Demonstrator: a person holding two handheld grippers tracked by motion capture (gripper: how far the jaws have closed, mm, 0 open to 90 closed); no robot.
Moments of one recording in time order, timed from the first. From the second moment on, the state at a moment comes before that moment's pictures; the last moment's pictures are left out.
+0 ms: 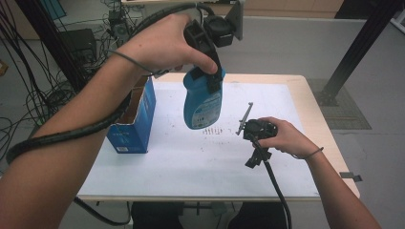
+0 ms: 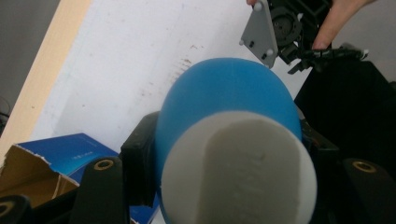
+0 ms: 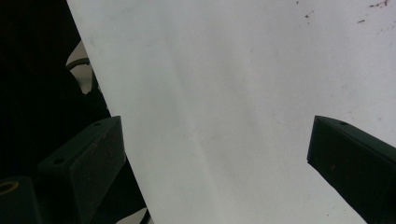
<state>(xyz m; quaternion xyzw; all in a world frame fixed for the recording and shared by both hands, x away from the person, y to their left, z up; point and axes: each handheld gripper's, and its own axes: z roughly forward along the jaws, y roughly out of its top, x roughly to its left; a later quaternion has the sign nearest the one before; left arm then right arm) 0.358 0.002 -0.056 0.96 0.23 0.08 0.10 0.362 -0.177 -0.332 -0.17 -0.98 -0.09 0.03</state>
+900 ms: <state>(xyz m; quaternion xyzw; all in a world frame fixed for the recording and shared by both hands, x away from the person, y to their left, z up) 0.407 0.069 -0.029 0.90 0.42 0.12 0.09 0.361 -0.177 -0.329 -0.17 -0.98 -0.10 0.02</state>
